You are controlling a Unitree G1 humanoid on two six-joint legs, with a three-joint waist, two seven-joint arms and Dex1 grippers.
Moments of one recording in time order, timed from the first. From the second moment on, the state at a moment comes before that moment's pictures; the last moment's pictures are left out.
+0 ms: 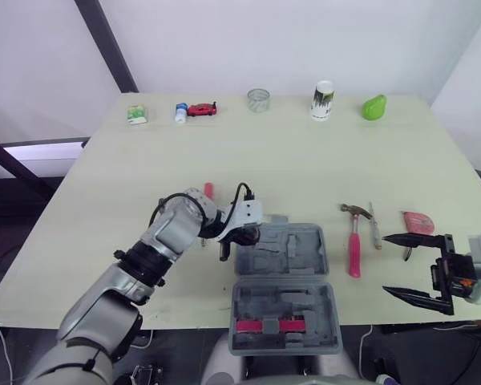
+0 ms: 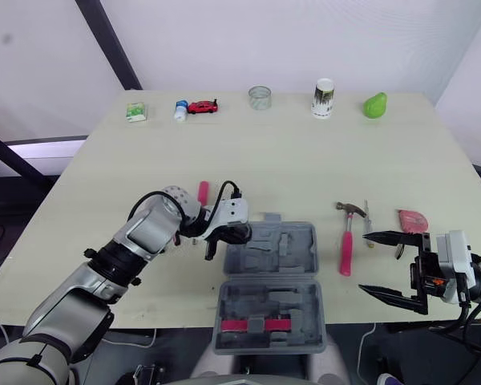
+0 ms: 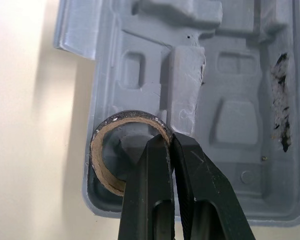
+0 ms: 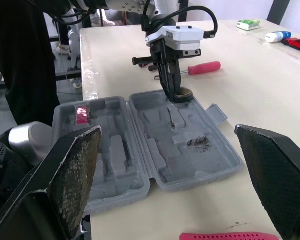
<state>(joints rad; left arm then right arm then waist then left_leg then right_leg) -0.69 0.61 -0.51 0.14 0.11 0.55 -1.26 0.16 -0.78 -0.32 -0.21 0.66 0.03 1.43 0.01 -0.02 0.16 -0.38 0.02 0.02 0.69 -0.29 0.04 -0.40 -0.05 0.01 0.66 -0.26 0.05</state>
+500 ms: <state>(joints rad) -0.69 0.61 -0.48 0.19 0.08 0.55 -1.25 0.17 -0.78 -0.32 -0.21 0.66 0.02 1.43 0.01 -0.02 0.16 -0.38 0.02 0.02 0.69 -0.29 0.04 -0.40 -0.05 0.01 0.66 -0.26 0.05</state>
